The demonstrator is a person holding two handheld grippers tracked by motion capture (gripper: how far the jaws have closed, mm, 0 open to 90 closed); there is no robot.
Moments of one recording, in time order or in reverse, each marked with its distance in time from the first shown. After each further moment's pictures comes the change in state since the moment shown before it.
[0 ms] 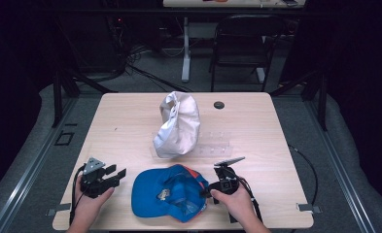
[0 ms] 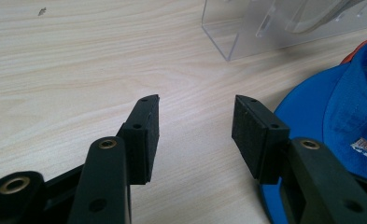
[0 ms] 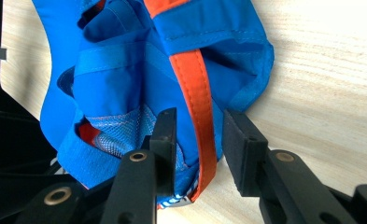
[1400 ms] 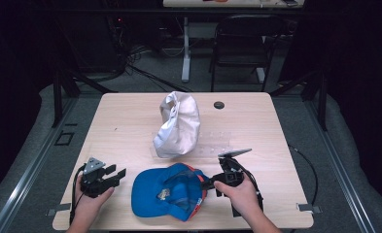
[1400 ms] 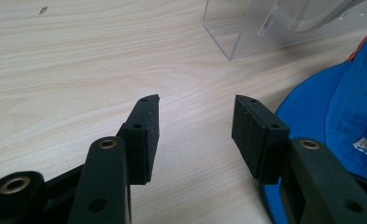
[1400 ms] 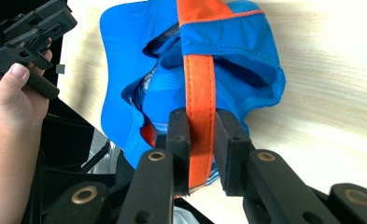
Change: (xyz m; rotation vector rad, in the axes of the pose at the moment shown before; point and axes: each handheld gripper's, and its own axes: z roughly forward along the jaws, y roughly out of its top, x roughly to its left) left arm 0.001 0.000 0.001 0.008 0.004 0.002; right arm 0.018 0.010 -0.040 -0.037 0.066 -0.009
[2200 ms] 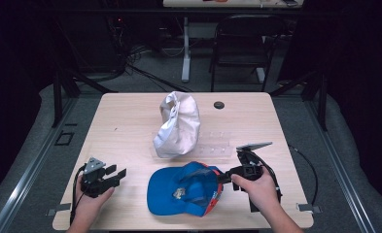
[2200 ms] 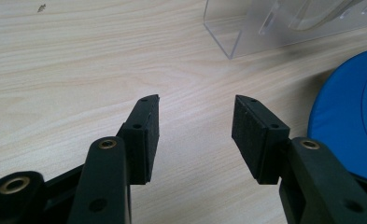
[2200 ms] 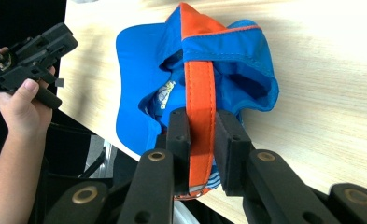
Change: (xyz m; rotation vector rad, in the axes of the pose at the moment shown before) left arm 0.000 0.000 0.001 0.001 -0.003 -0.003; right arm -0.011 0.002 -0.050 -0.067 -0.016 0.056
